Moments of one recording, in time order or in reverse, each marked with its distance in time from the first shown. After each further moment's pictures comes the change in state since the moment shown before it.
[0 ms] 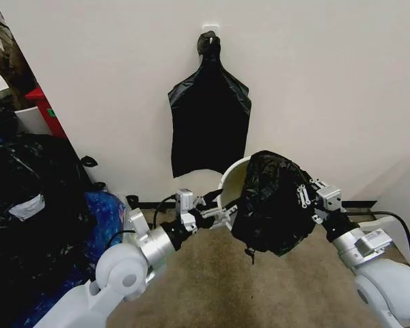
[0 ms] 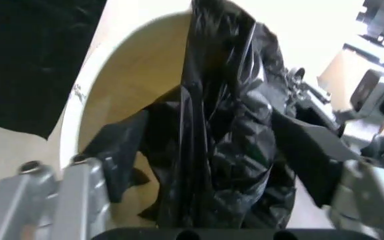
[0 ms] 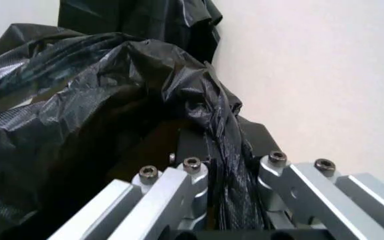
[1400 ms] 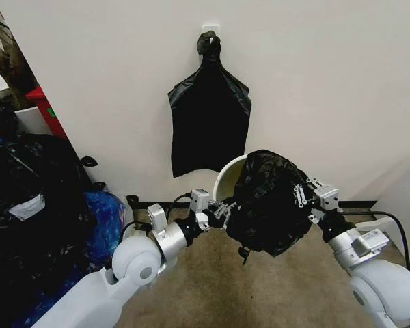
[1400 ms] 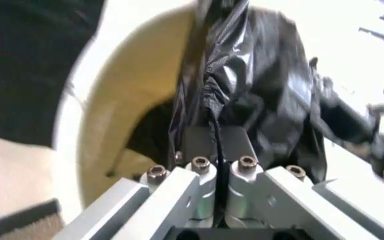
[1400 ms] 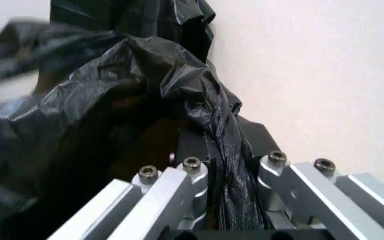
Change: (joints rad) left arm -0.081 -0.023 0.051 0.037 0.054 -0.005 -0.047; right arm 0.005 0.018 -0.013 0.001 0.007 -0.009 0.023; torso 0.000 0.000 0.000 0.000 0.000
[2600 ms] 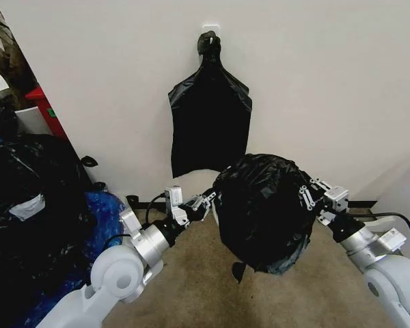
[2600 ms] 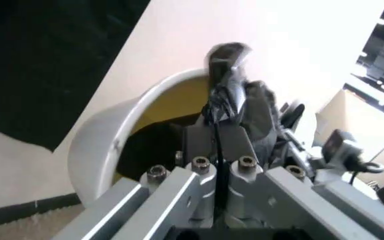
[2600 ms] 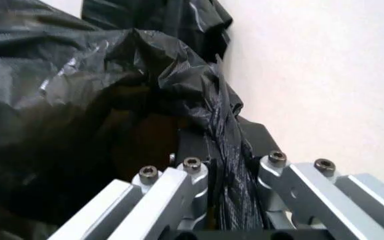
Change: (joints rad) left arm 0.130 0.022 -0.111 -0.093 -0.171 -0.054 -0.020; right arm 0.018 -0.029 0.084 -0.127 0.123 0.131 -0.229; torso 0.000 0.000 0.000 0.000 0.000
